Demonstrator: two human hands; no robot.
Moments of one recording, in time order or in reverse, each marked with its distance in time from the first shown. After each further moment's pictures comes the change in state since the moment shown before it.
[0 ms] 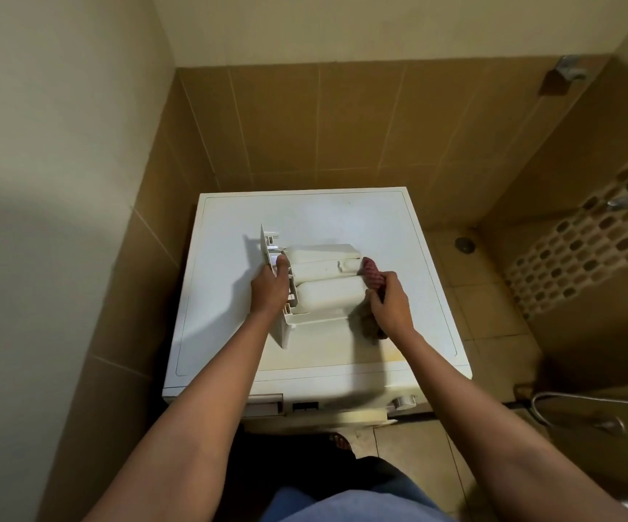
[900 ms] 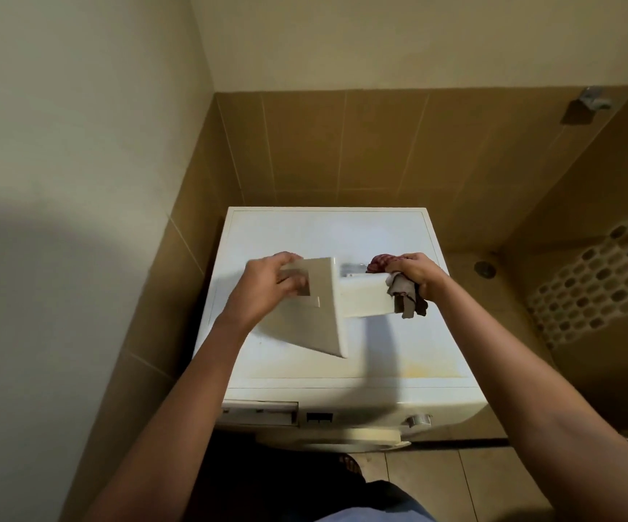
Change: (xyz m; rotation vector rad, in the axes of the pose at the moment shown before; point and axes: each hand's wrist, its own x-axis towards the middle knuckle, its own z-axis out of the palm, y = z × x) left_hand -0.043 0.035 -0.093 0.186 -0.207 0.411; right_hand 0.069 -0.071 -0.053 0.359 -0.327 0.328
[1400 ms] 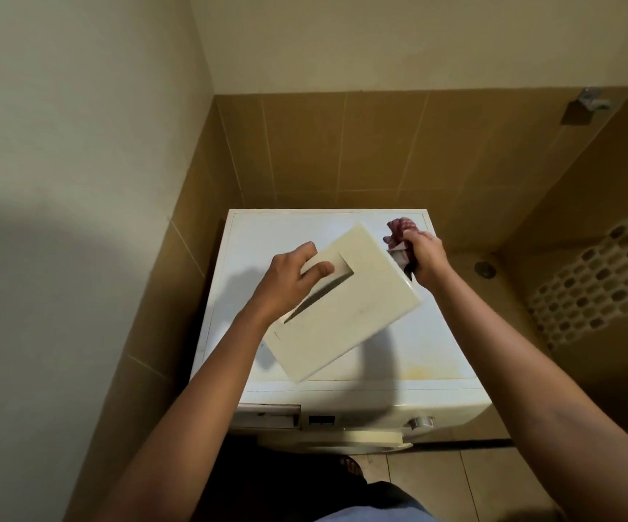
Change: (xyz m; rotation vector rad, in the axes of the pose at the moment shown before) left_hand 0.012 0.023 0.015 0.086 0.000 0.194; right_hand -0.004 -0.030 0.007 0.576 0.119 -0.145
